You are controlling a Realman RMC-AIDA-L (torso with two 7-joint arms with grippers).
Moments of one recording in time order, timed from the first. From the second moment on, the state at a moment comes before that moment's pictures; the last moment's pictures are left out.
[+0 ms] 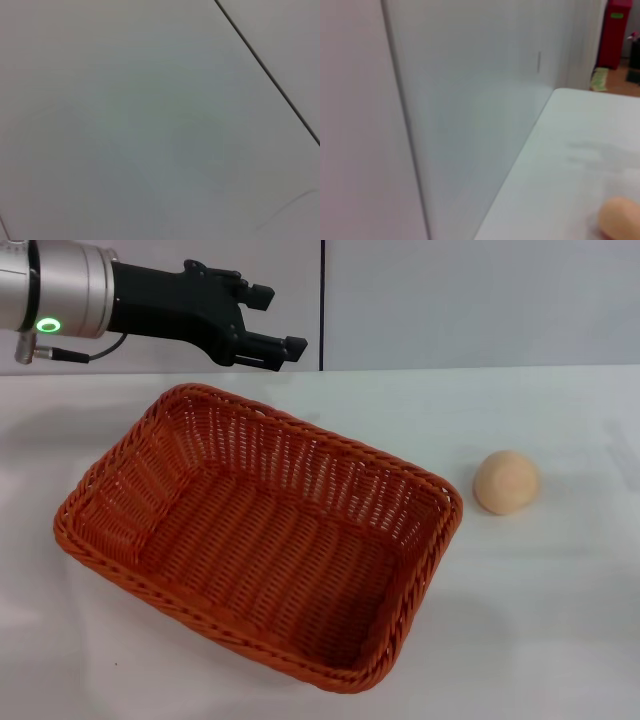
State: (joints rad) left arm -0.68 -2.06 0.94 1.08 2.13 1.41 -1.76; right arm 0.32 2.08 -0.14 -0.05 -1.45 -1.57 0.86
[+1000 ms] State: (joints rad) left arm -0.72 -2.06 1.03 1.09 2.45 1.36 -1.79; right arm 0.33 2.07 -0.14 -0.04 -1.45 -1.53 0.86
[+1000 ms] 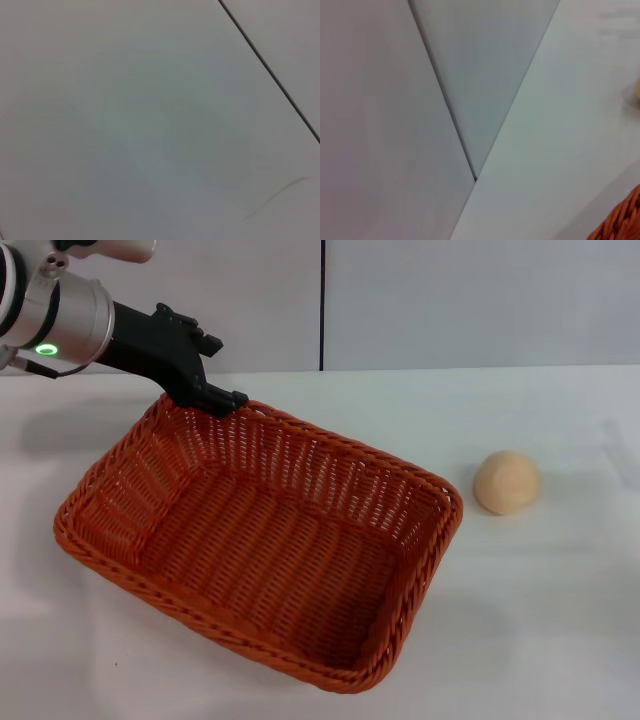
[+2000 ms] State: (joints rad) left arm -0.71 -2.06 1.03 1.08 2.57 1.34 -1.81; right arm 0.33 2.08 -0.14 -0.03 -1.46 -1.53 0.86
